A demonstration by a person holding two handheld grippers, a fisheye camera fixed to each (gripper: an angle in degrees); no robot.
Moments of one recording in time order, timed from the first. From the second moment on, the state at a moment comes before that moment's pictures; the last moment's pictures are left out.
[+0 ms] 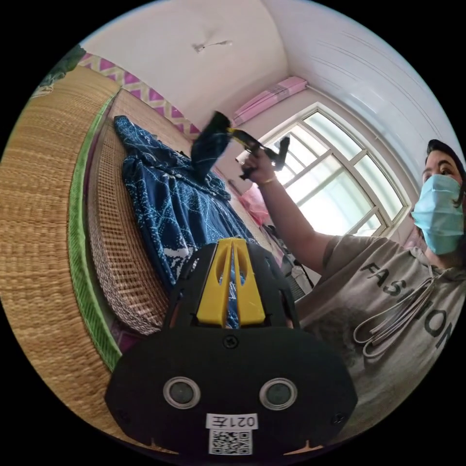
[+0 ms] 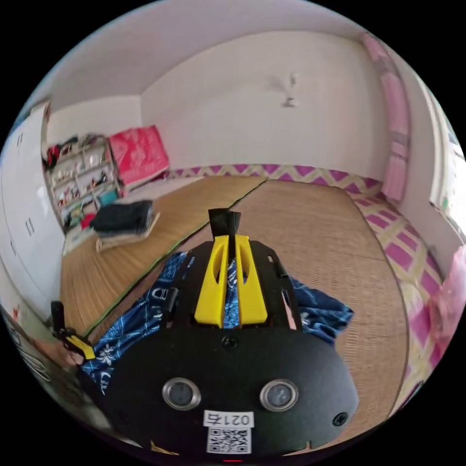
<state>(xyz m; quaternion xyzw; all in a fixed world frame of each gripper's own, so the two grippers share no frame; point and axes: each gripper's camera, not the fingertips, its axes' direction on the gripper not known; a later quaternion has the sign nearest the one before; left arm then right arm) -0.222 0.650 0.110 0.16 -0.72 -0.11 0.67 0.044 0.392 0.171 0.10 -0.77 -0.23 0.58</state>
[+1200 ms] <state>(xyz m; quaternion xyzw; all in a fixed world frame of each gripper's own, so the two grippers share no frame) -0.504 0.509 0.176 0.02 -0.72 -0.20 0.67 0.179 0.594 0.760 -0.19 -0.50 -0.09 0.84</state>
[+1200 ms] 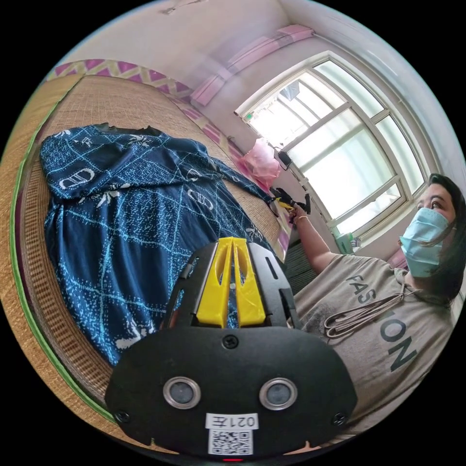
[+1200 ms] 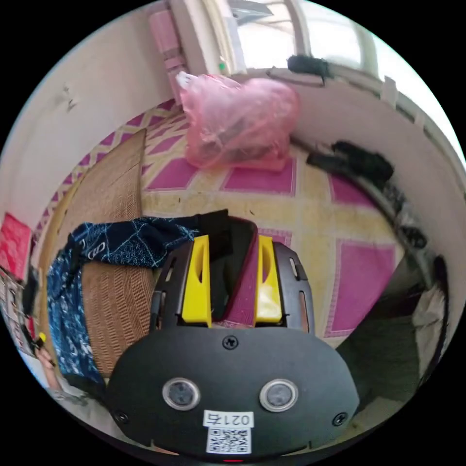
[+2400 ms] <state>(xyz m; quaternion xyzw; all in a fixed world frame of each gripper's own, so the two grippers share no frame) -0.760 0.353 0.335 -0.08 -0.85 -0.04 0.51 -0.164 0.626 0.437 -0.14 -0.58 -0.38 0.71</state>
